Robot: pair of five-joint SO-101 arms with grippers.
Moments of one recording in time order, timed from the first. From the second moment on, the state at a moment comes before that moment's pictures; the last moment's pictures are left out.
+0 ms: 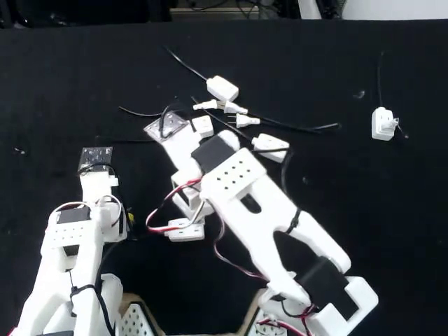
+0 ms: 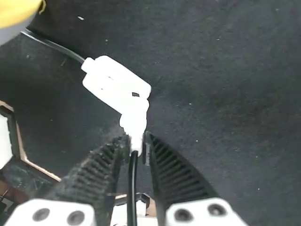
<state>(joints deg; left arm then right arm) -13.2 -42.6 75.1 45.8 -9.0 -39.8 -9.1 16.2 90.2 1.0</state>
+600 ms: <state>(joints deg) -13.4 -42.6 75.1 45.8 -9.0 -40.9 -5.8 18.6 88.8 0.7</state>
